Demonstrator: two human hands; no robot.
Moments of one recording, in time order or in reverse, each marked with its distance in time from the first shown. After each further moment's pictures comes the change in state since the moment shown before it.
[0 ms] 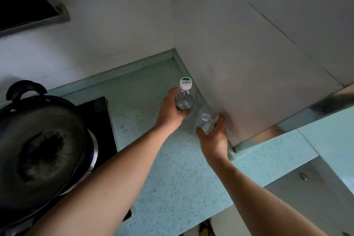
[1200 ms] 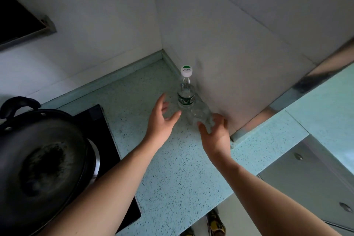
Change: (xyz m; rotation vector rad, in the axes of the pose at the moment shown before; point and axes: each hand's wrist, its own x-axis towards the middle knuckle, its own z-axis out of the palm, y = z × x) left_hand -0.042 -0.007 -0.030 -0.055 -0.071 -0.055; right_hand -0.021 -0.005 -0.013 -0.167 0.048 0.063
